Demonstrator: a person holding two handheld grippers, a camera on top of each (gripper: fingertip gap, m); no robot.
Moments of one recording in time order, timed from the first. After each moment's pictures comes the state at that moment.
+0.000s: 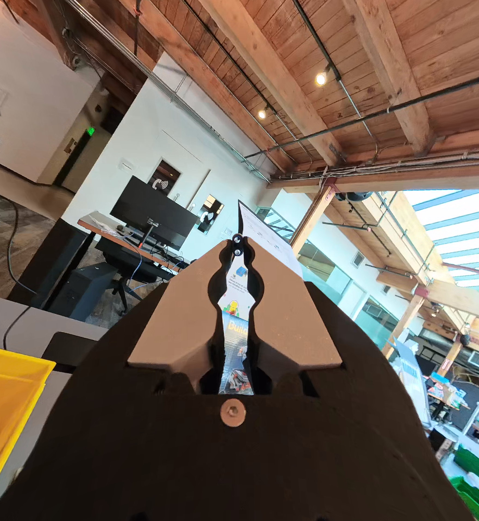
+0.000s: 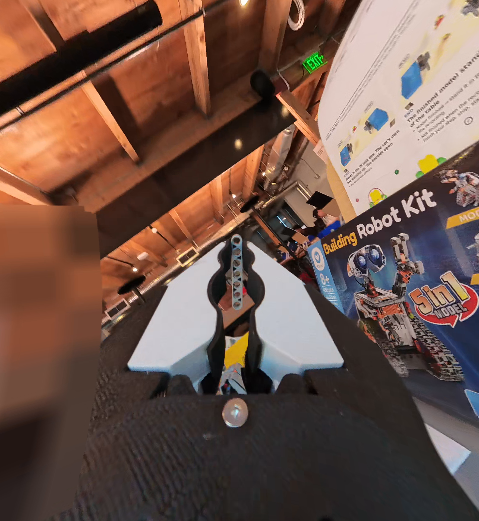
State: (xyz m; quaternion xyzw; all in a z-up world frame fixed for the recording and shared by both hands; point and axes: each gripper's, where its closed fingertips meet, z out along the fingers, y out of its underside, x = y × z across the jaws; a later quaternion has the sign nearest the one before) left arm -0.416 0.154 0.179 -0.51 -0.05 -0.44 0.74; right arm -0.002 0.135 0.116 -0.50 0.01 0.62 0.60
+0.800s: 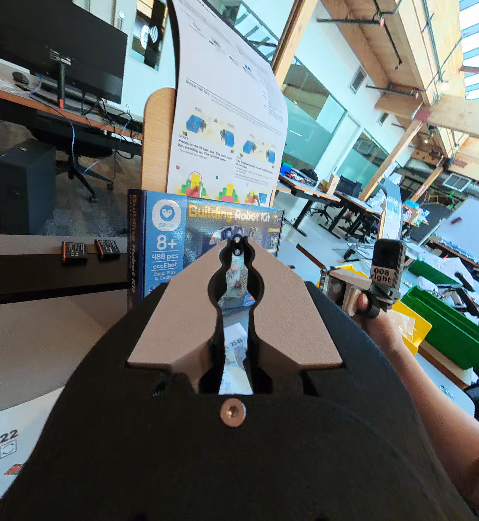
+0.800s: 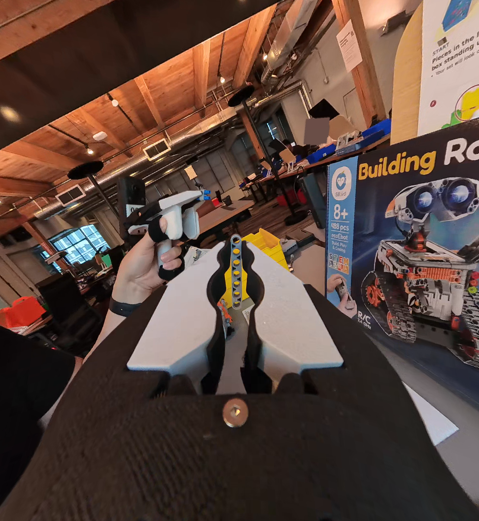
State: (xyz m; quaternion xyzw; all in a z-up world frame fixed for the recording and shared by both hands) left arm -0.273 0.171 0.114 -0.68 0.16 -0.43 0.58; right arm -0.114 0.129 0.071 -0.61 -0.17 0.53 0.56
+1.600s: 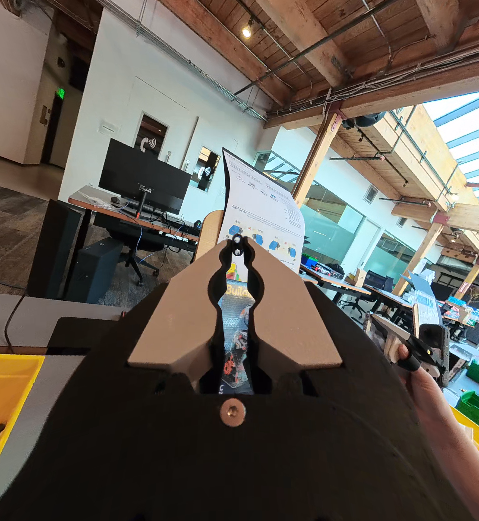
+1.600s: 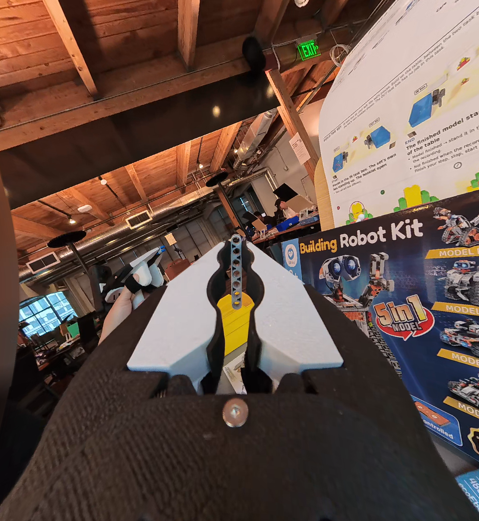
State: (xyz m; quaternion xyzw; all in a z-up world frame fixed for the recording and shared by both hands) left arm -0.356 0.157 0.173 -0.58 0.04 -0.39 0.72; right arm -0.019 0.130 0.119 -0.55 -0.07 0.51 0.66
